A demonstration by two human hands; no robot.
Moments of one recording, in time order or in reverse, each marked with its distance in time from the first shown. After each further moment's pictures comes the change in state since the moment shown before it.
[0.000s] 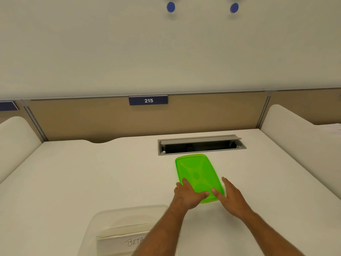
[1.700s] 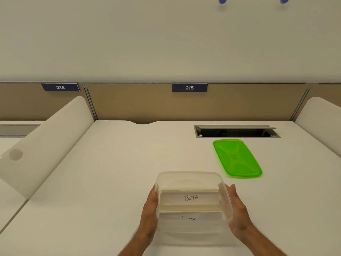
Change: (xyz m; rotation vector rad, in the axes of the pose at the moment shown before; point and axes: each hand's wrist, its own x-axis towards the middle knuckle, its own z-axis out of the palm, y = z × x) left_hand -0.170 -0.272 -0.071 -1.048 0.246 0.228; right_hand -0.169 -0.148 0.119 1.241 -0.222 0.121
